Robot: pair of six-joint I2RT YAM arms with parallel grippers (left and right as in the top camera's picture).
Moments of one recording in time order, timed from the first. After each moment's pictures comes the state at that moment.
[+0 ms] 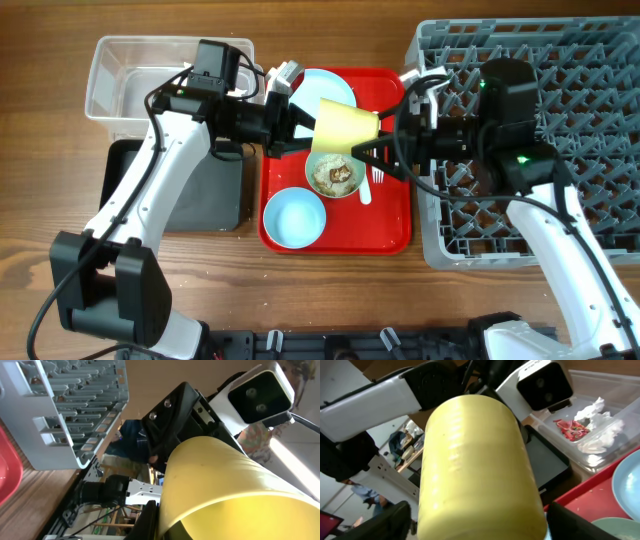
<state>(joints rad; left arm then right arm) -0.22 1.70 1.36 -0.83 1.49 -0.36 0.20 1.32 1.06 -0.27 -1.24 0.17</state>
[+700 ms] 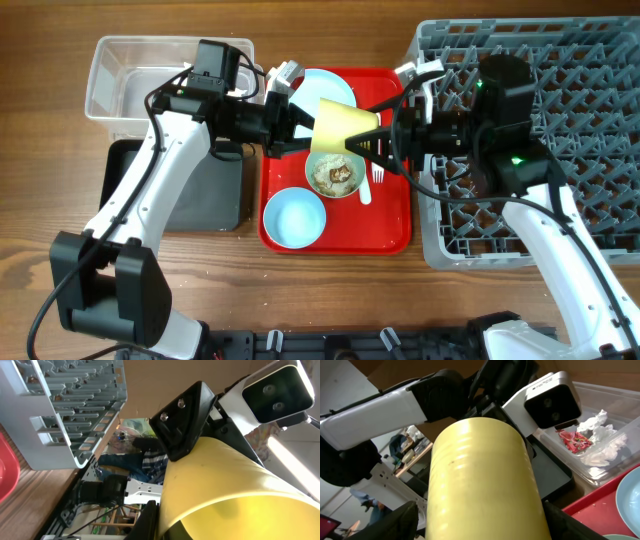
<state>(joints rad) -0.22 1.70 1.36 -0.83 1.50 -0.36 0.23 1.32 1.07 -0.16 -1.21 0.27</state>
